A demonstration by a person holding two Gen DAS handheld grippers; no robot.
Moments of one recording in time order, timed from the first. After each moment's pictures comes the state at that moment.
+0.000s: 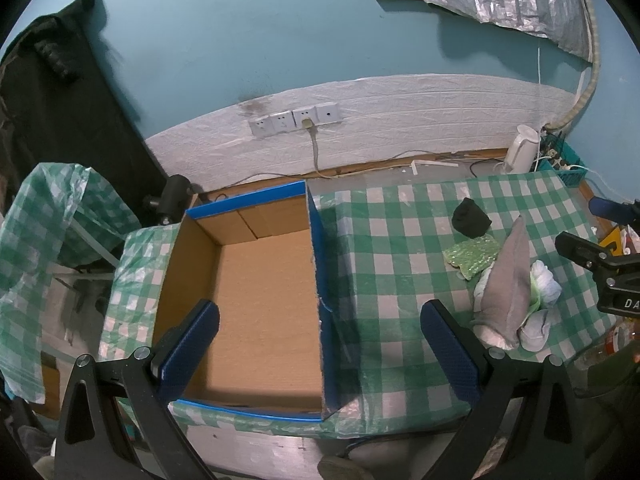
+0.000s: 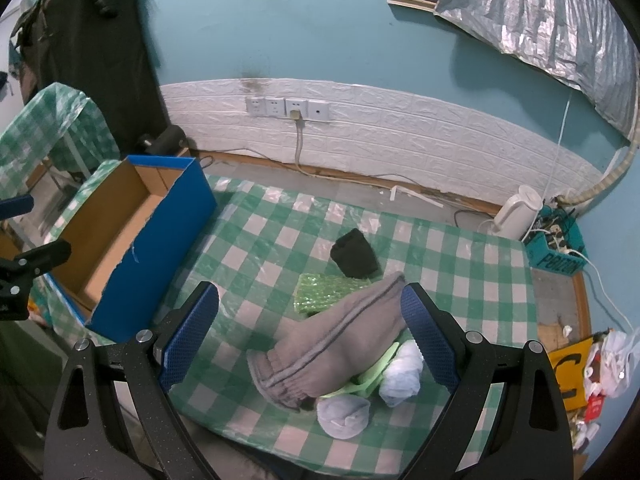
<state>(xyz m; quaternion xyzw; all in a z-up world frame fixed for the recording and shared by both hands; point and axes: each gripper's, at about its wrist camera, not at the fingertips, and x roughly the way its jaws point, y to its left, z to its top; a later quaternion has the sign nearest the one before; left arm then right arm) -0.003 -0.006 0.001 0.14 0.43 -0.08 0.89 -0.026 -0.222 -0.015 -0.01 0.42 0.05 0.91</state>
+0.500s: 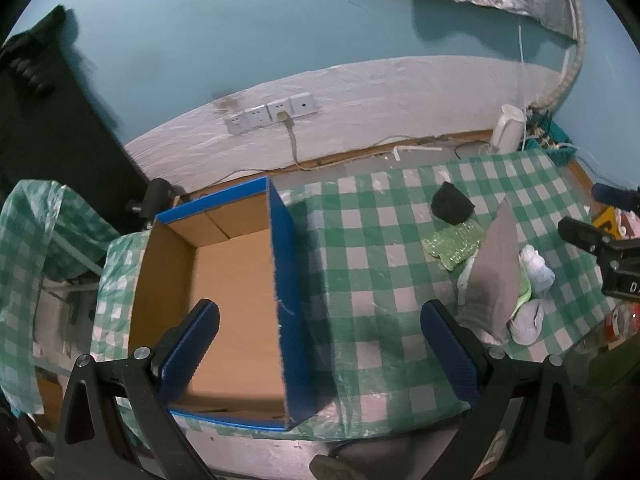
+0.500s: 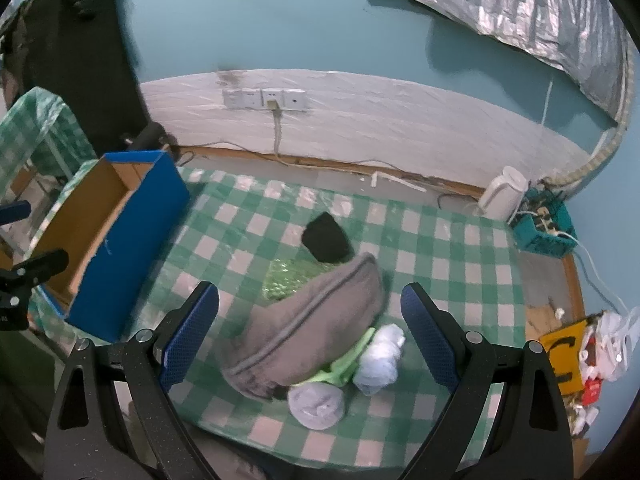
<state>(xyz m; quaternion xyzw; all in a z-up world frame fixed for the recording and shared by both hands) 0.001 -0.042 -0.014 0.16 0.45 -0.10 0.87 -0.026 -0.256 -0.029 0.00 0.44 0.01 0.90</state>
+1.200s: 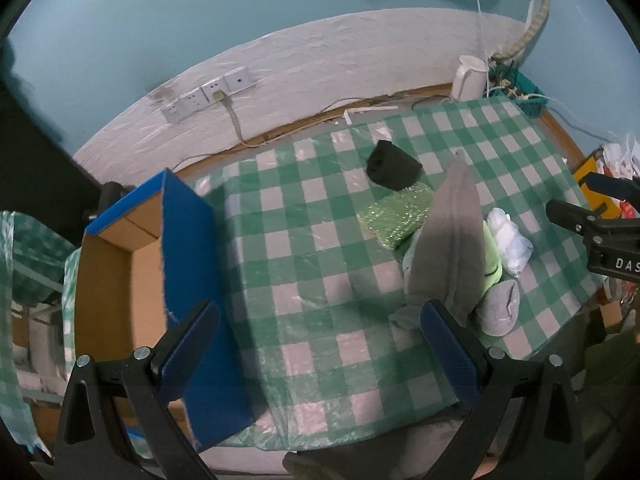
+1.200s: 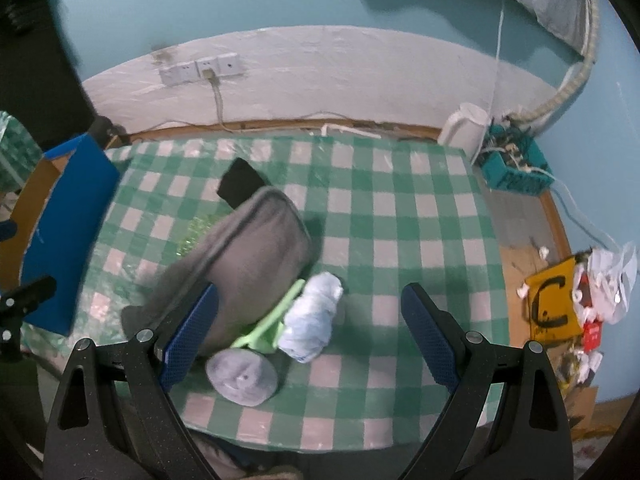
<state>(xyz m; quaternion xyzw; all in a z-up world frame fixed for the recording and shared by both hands) 0.007 -0.120 -0.065 0.20 0.50 -0.16 0.83 -0.038 -0.330 -0.083 0.04 0.49 -0.06 0.87</state>
